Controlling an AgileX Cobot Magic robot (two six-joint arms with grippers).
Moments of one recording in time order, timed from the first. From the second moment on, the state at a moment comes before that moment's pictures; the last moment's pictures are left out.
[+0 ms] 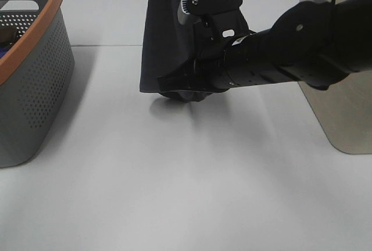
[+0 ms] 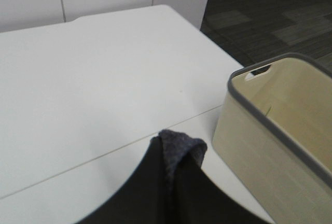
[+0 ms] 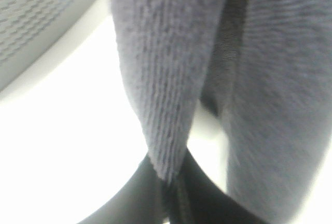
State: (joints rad) left arm -0.55 1.83 -1.96 -0.07 0.58 -0.12; right arm 0.69 1.70 -0.91 0.75 -0.11 -0.65
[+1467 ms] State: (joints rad) left arm -0.47 1.93 -1.96 0.16 1.09 -0.12; right arm 0.47 1.57 -1.48 -0.19 0.90 0.18
